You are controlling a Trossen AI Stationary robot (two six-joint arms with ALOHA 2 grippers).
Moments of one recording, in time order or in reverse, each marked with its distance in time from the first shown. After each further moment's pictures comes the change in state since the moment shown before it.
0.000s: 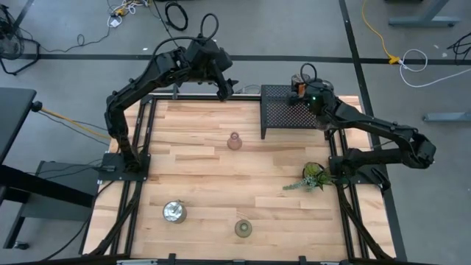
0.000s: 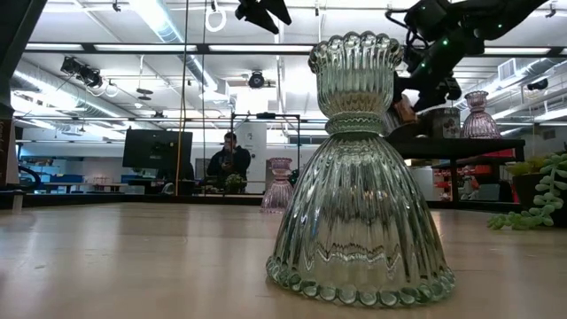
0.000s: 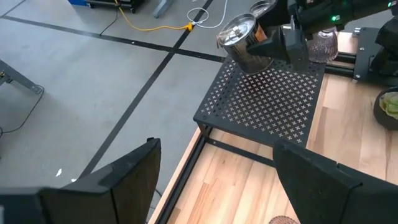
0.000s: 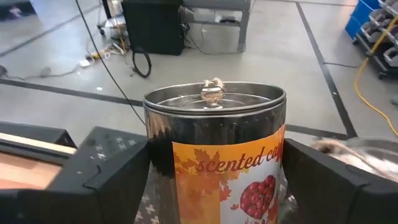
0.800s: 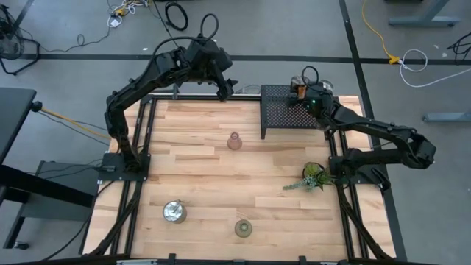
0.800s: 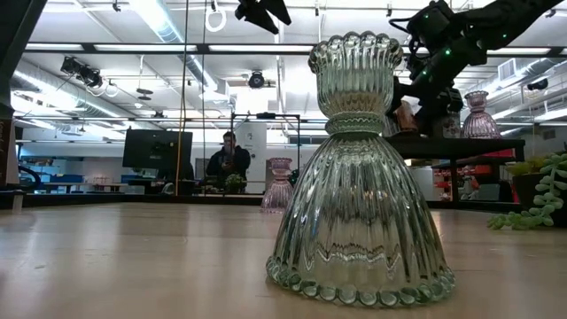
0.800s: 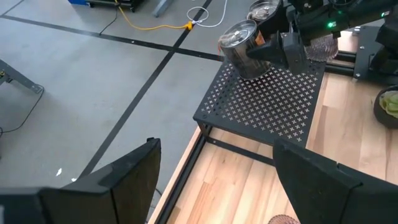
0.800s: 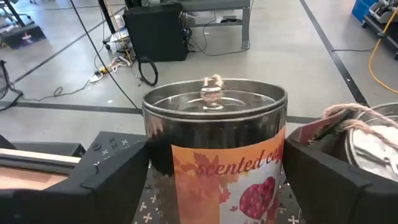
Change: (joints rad) left arm 0.000 0.000 0.000 -0.004 0.000 0.001; right arm -0.013 0.001 -0.079 0.108 -0.015 0.096
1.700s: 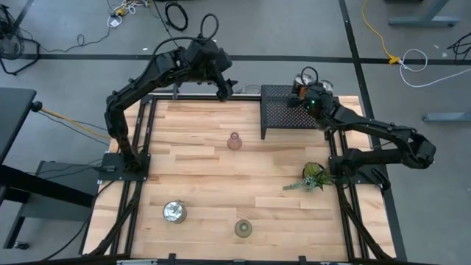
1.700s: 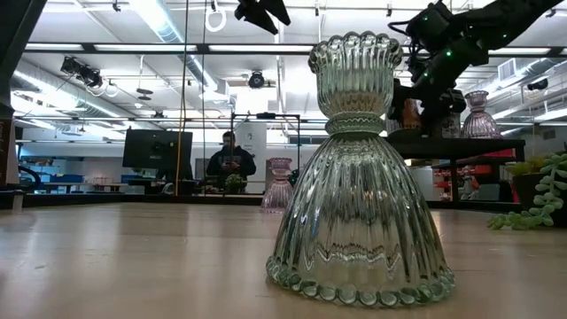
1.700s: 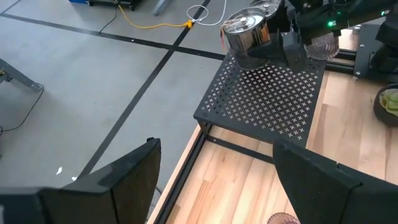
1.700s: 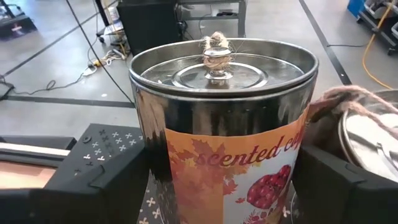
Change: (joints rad) left arm 0.000 -0.001 0.000 -0.007 0.000 0.000; right arm 0.001 -0.001 0.000 -0.039 0.006 0.013
